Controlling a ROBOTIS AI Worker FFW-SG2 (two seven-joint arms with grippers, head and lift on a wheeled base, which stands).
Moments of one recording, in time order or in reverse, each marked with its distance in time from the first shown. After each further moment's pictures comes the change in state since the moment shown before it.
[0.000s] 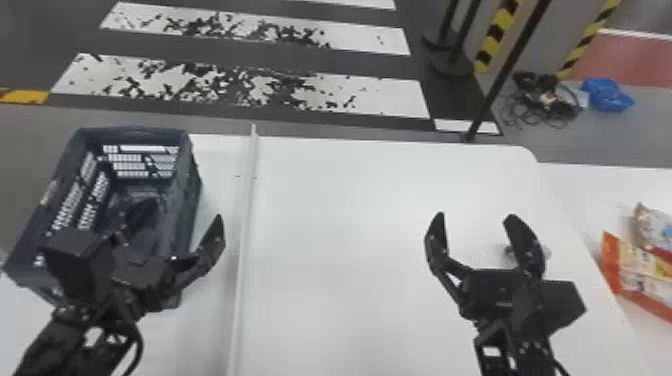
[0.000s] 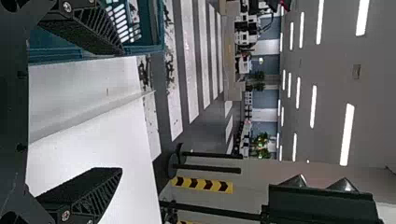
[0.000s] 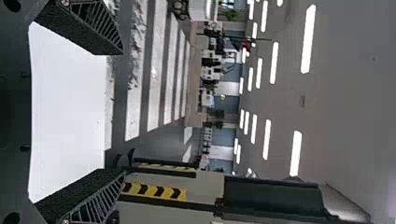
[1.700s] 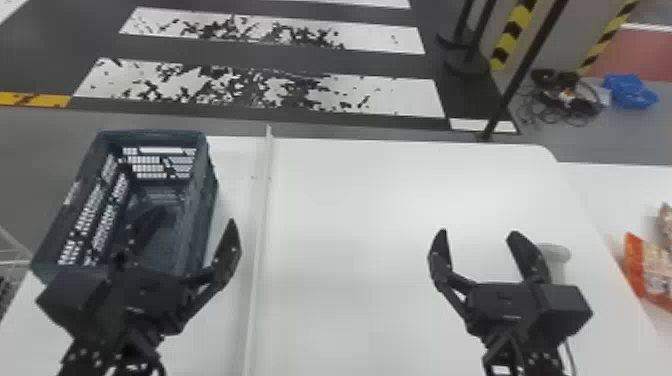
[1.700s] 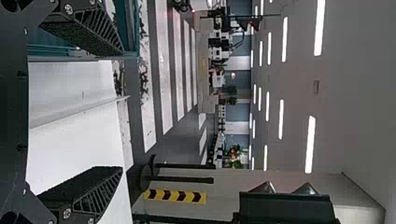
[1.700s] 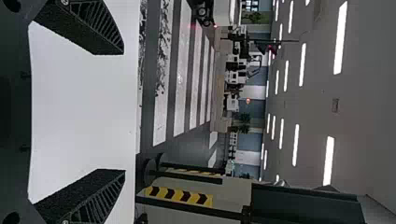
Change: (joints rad) left arm 0.136 -0.059 -0.010 -0.065 -0.053 -0.180 0.053; right arm 0.044 0.012 0.023 -0.055 -0.010 0.100 -0.003
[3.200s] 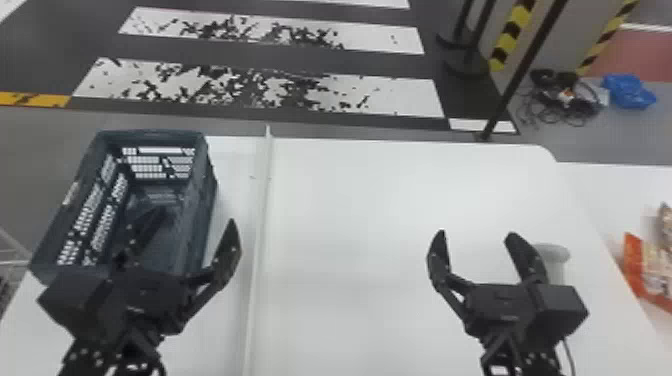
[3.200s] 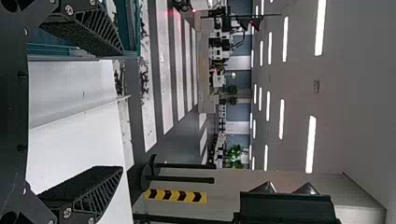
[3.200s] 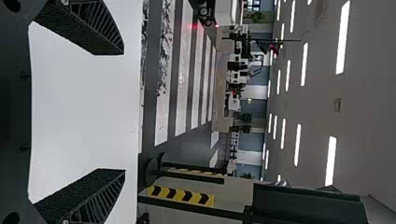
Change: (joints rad) left arm -0.005 -0.001 -0.002 0.007 0.000 0.000 0.000; right arm -0.006 0.000 -0.001 0.011 0.000 0.000 -0.002
